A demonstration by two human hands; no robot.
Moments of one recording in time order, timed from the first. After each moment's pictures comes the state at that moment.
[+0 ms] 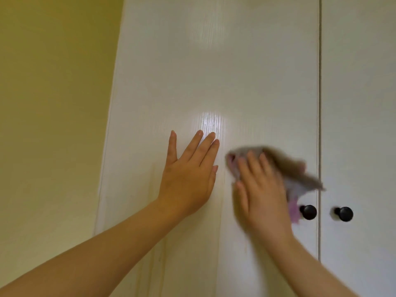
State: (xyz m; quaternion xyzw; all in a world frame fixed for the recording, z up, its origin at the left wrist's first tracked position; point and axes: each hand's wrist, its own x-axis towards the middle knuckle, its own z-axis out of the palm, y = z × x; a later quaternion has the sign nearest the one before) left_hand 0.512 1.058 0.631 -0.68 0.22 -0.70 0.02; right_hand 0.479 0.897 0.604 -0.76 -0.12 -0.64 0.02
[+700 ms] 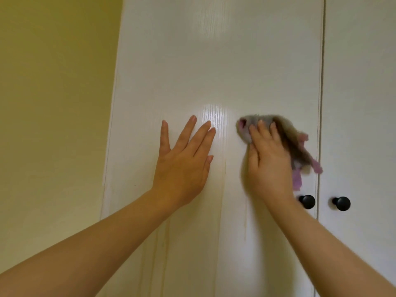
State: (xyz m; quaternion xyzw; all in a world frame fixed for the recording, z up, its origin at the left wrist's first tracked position) left_hand 0.506 1.071 0.628 -0.68 0.21 -0.70 0.02; right_hand 0.481 0.898 0.641 -0.73 -0.11 -0.67 0.09
